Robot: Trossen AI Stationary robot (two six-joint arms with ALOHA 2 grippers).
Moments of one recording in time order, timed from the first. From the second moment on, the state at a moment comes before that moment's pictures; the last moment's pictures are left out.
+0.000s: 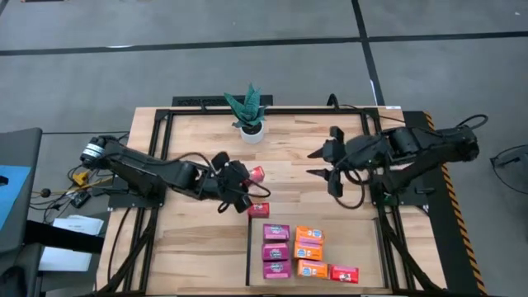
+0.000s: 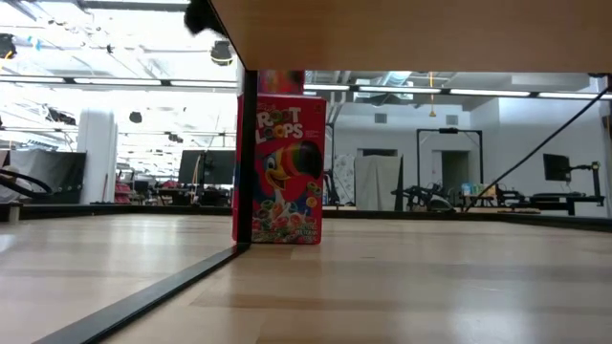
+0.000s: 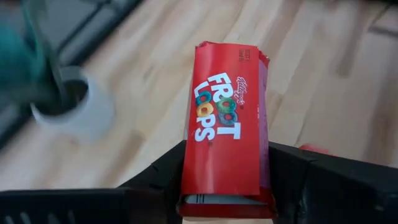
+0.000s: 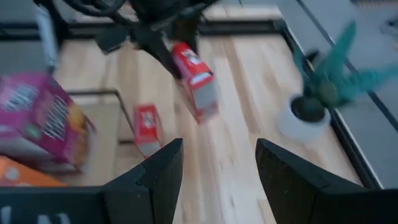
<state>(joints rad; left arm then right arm) -0.29 1.49 1.31 -0.64 -0.66 -0.51 0.23 1.19 1.44 -0.84 0.34 0.15</state>
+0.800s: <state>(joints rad) -0.29 1.52 1.69 -0.66 -0.54 -0.22 0.18 1.36 1.52 -0.43 0.13 -0.12</state>
